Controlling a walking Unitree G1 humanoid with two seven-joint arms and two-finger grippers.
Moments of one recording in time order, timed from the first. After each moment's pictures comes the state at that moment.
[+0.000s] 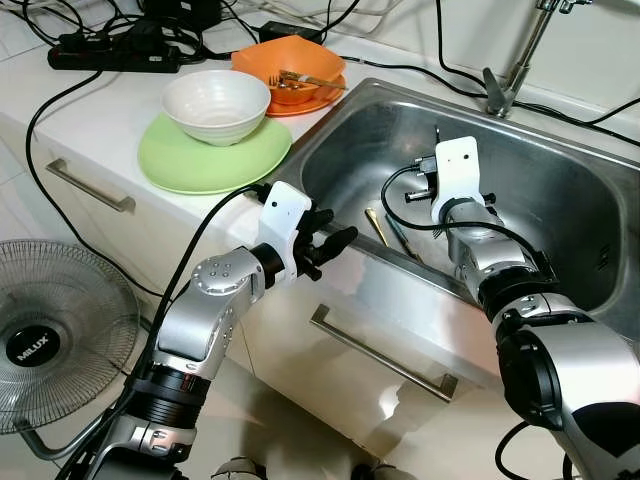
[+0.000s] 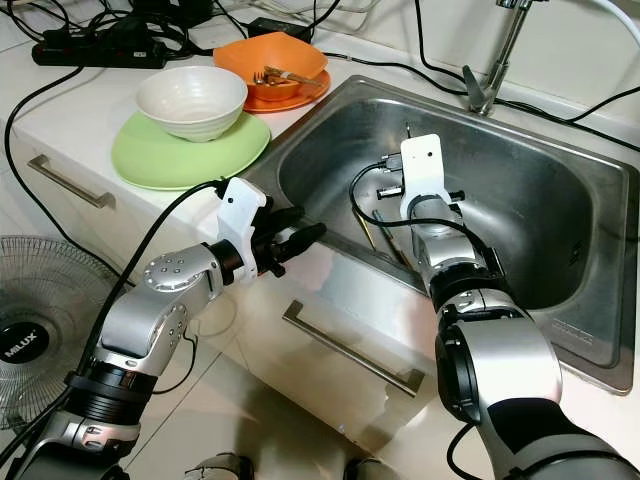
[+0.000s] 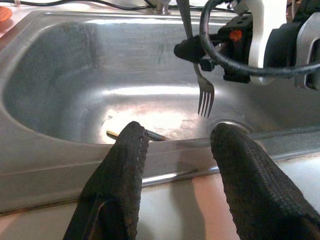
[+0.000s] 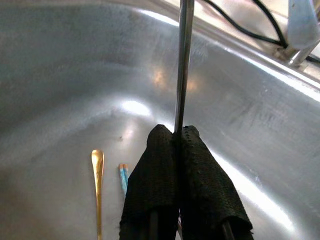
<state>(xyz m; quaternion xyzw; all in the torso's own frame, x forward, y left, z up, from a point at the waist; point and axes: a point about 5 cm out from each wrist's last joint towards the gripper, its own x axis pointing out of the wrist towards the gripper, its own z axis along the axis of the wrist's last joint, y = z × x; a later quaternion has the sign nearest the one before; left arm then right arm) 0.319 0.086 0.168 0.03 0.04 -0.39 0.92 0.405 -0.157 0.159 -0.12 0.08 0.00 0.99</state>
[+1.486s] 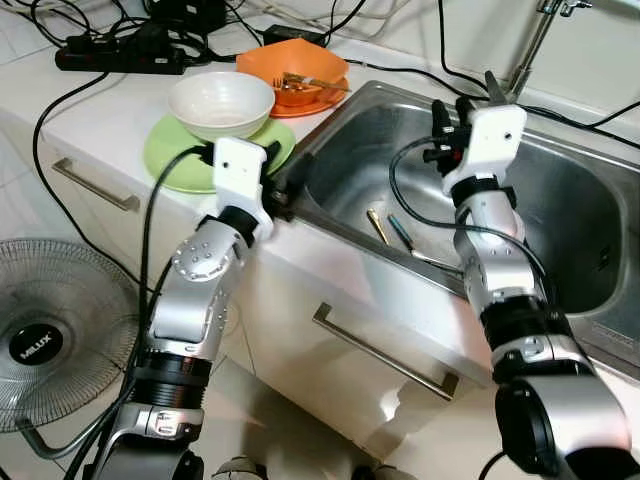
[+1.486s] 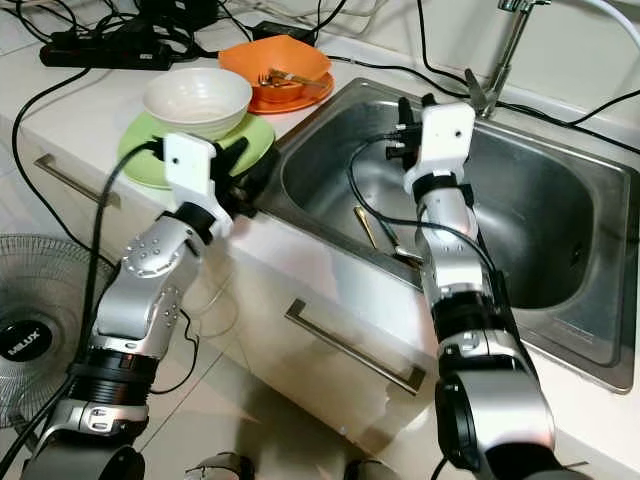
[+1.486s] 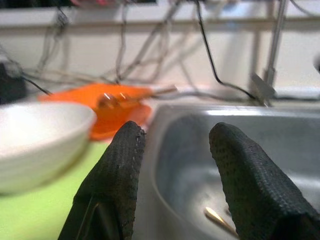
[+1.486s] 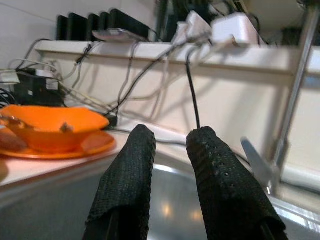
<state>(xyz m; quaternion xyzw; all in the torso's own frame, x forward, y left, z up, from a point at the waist) 0.342 0.120 0.214 0.01 -0.14 -0.19 0.97 0.376 -0.155 0.203 -0.04 -0.20 0.03 0.98</state>
